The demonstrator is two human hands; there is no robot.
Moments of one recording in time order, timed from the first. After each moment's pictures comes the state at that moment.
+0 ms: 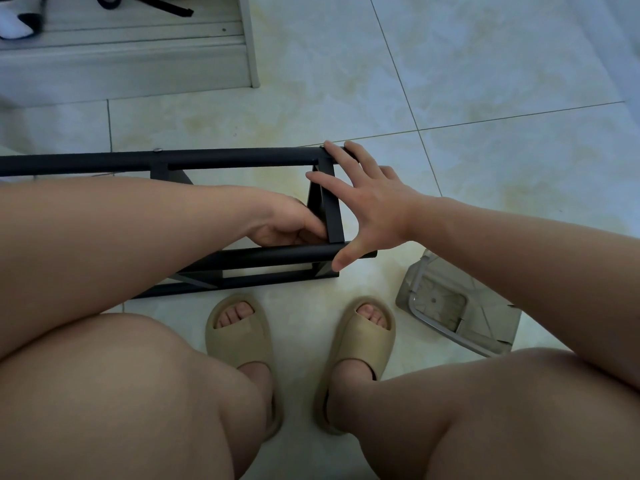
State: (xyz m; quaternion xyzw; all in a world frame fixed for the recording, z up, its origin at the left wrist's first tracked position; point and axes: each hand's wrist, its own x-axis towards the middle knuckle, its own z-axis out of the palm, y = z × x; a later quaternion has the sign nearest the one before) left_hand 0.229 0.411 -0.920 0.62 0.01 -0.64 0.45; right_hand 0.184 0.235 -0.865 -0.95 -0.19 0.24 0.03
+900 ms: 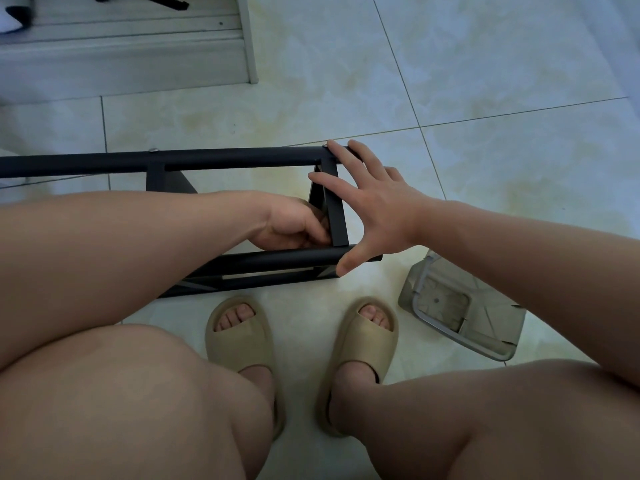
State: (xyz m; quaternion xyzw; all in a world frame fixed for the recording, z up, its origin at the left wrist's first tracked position) left_hand 0.232 0.413 -0.928 0.55 -0.03 -0.66 0.51; right_hand 0.184 0.235 -0.867 -0.95 -0.19 0.24 0.05
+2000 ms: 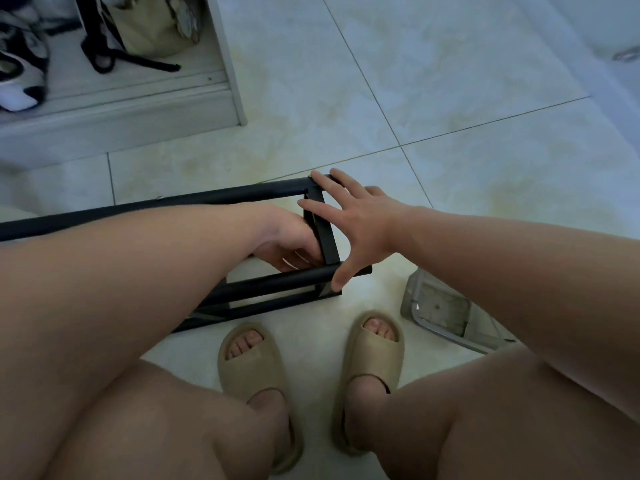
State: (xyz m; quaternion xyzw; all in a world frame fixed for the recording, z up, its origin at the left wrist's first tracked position) left_hand 0.243 0.399 -0.893 0.69 -0.05 -0.65 0.31; right_hand 0.187 0.239 -0.856 -0.95 -0.17 0.27 -0.02
